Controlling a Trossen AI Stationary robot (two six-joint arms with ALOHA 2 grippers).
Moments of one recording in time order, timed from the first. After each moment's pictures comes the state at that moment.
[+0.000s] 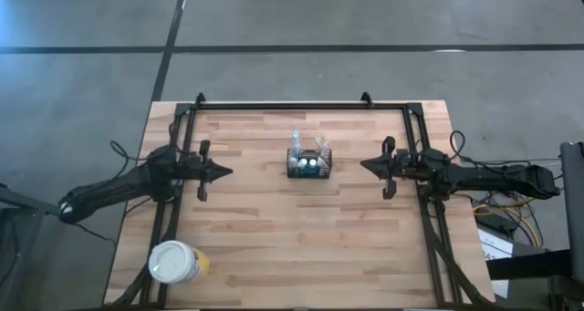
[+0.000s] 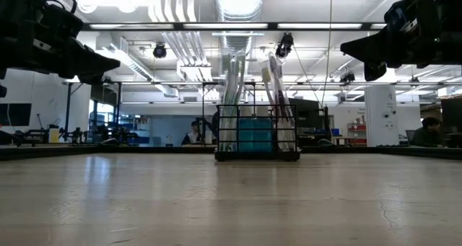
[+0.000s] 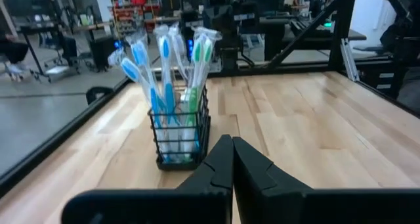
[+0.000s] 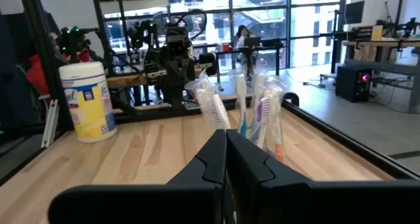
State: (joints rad) left arm 0.35 0.15 0.04 -0.05 0.32 0.10; right arm -0.17 0.47 0.01 0.54 -0.05 0.11
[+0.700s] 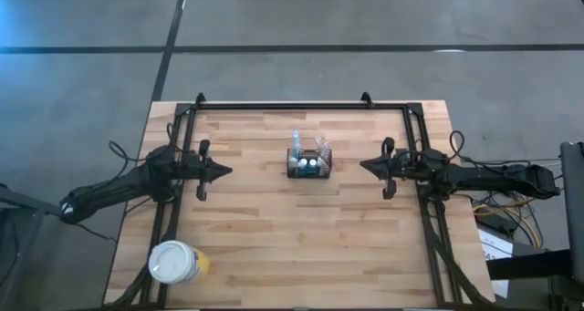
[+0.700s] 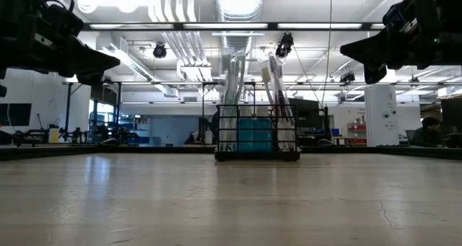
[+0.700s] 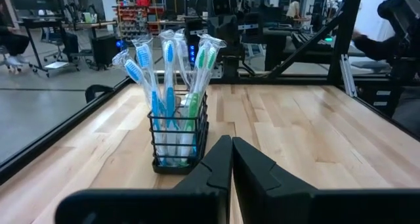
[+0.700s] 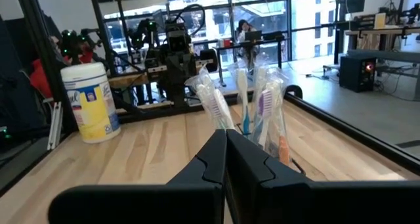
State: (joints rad) left arm 0.35 0.13 0.04 -0.03 0.31 0.02; right arm -0.17 0.47 0.01 0.53 -0.05 0.16
